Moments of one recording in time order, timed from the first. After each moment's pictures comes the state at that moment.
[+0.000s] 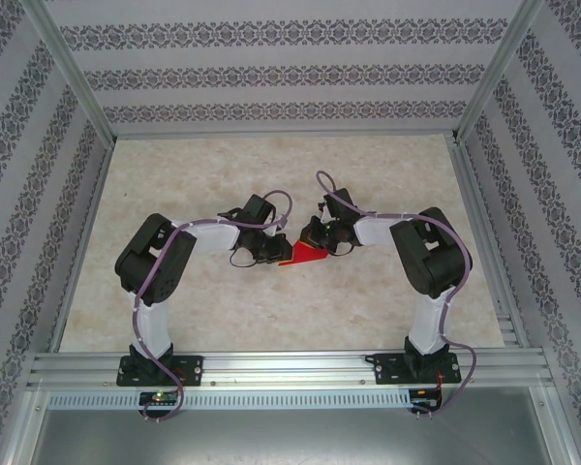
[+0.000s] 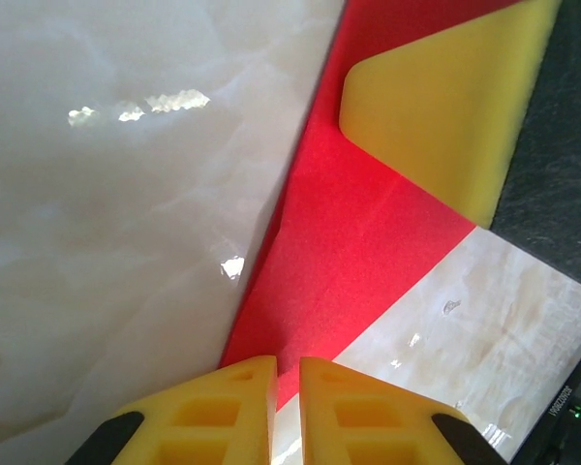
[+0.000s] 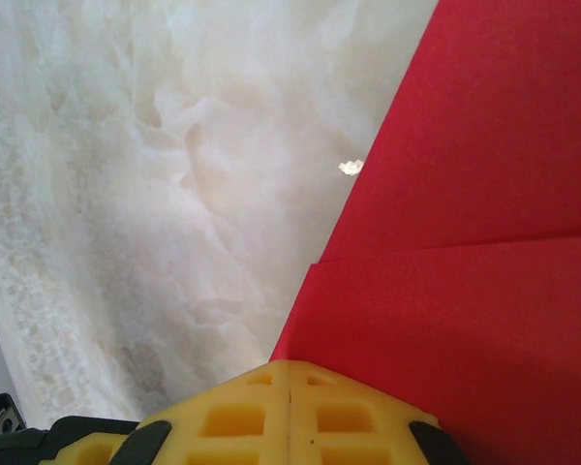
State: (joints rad) left arm -0.57 1.93 1.09 -0.26 0.56 -0.62; right arm 0.45 1.93 0.99 -0.04 -0.49 0.80
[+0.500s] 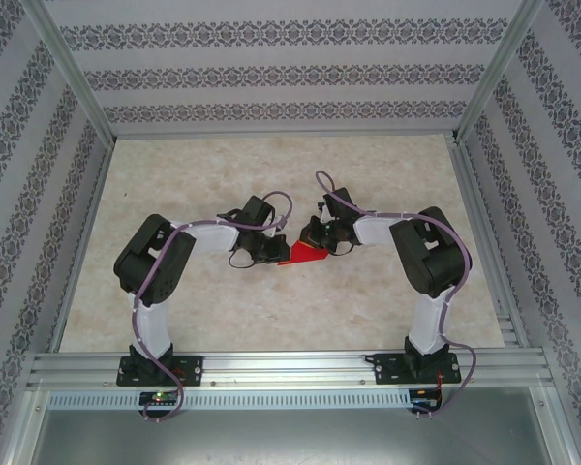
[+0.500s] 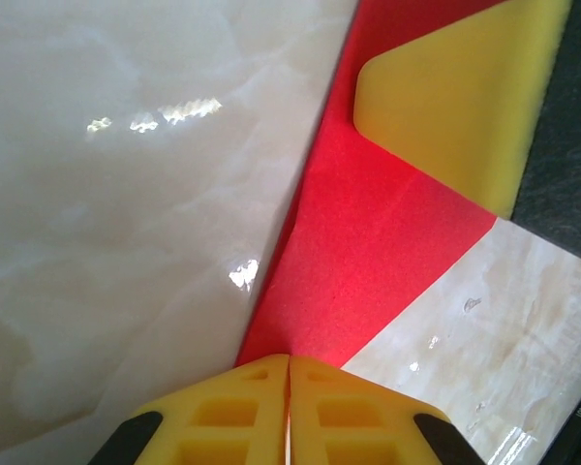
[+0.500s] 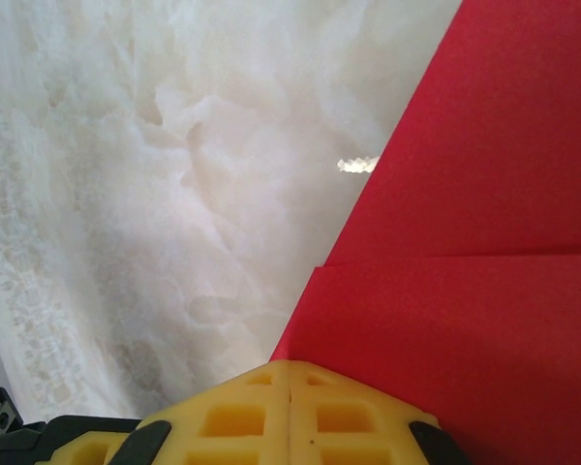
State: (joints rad) left arm -0.57 1.92 1.07 -0.25 0.54 -0.58; right arm 0.45 1.93 1.00 -0.06 -0.49 0.79
